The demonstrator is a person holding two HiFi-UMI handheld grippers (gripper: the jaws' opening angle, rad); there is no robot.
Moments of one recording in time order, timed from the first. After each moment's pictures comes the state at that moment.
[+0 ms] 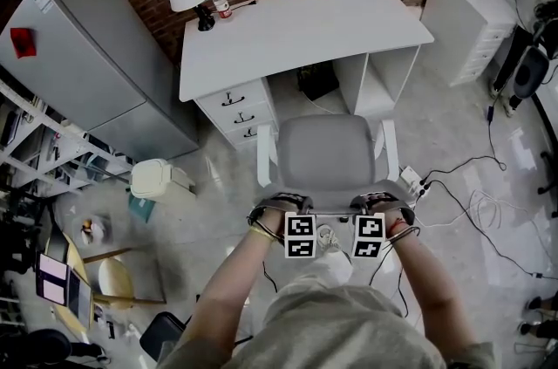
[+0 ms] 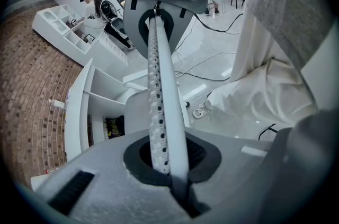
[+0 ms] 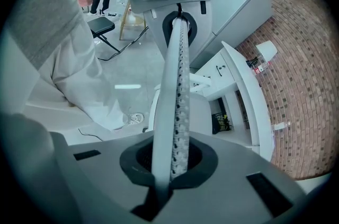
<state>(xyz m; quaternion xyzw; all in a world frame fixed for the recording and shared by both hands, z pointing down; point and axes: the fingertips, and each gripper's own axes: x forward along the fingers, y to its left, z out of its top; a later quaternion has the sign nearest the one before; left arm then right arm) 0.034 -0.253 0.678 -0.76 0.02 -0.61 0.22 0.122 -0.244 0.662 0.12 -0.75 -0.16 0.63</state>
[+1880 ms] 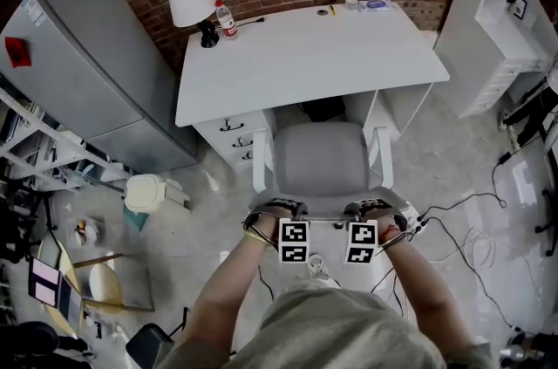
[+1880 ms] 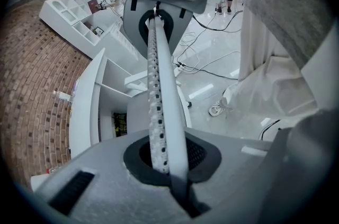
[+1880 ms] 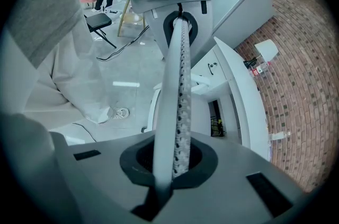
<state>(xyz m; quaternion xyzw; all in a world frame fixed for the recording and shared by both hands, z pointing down) 0.054 -0.394 0.676 -0.76 0.05 -0.61 0.20 0.142 -0.391 0.661 0.10 -0.75 -0.19 0.62</state>
